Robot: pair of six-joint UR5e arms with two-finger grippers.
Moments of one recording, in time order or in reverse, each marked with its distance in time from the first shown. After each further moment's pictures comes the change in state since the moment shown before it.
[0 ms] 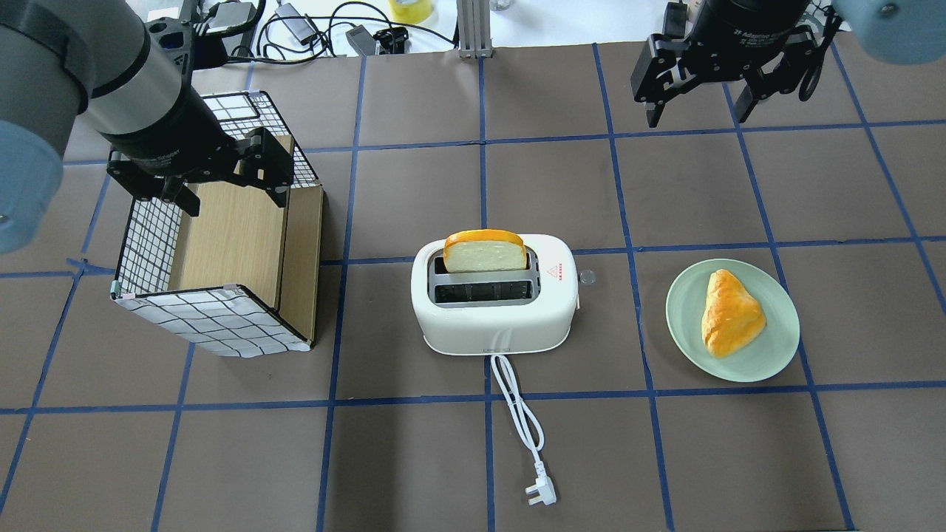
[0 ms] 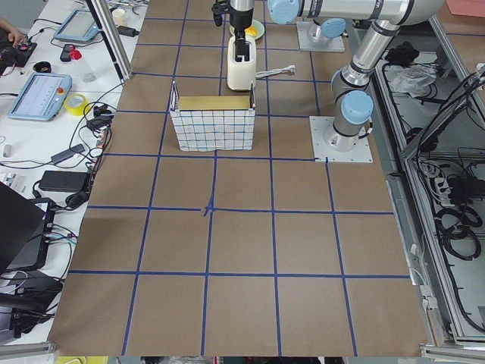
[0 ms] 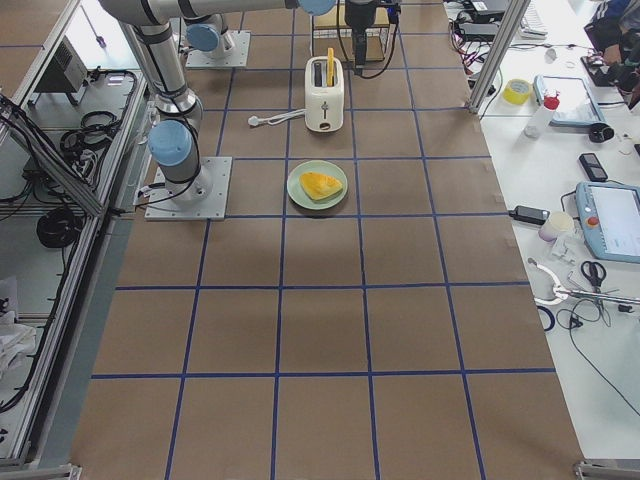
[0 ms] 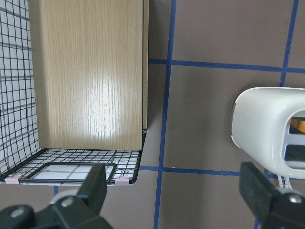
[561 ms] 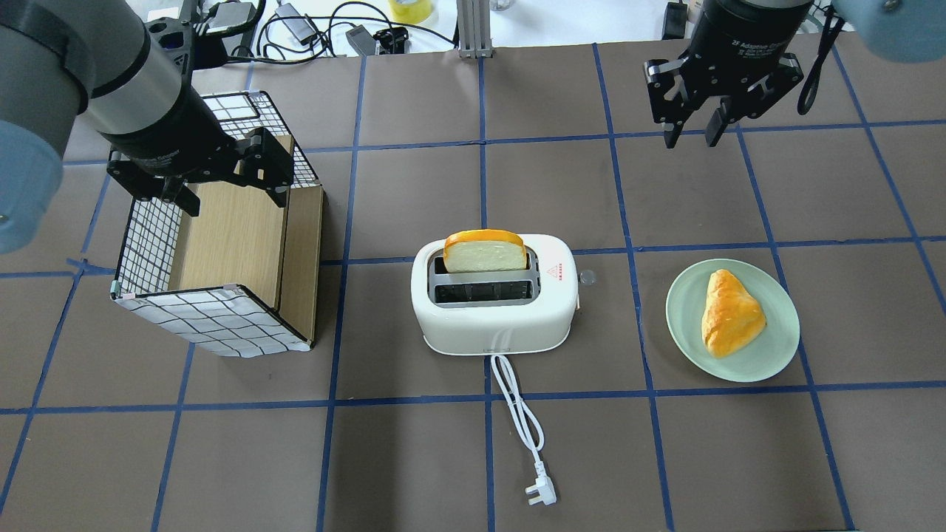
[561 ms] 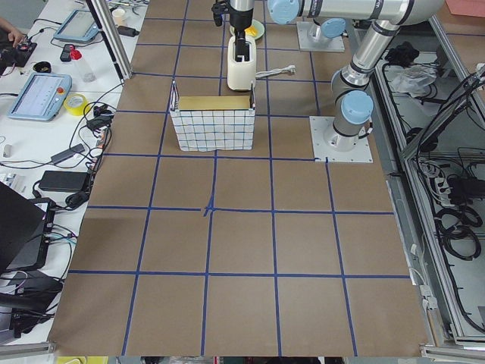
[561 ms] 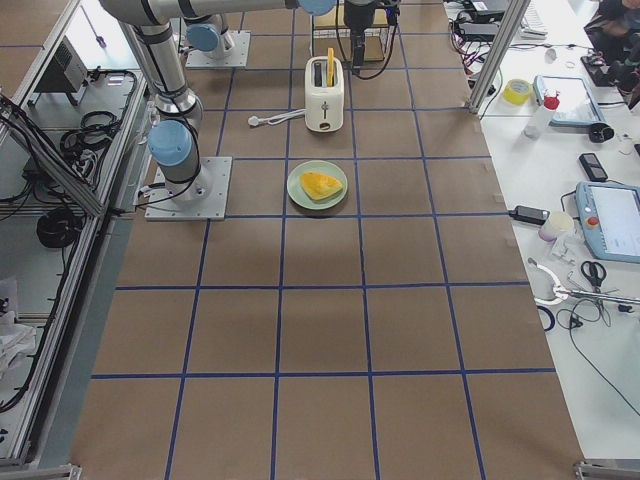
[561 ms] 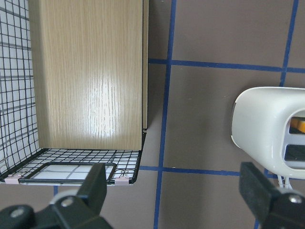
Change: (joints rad) left arm 0.000 0.000 0.001 0.000 0.000 0.000; right arm -0.002 0.001 0.000 0.080 0.019 0.000
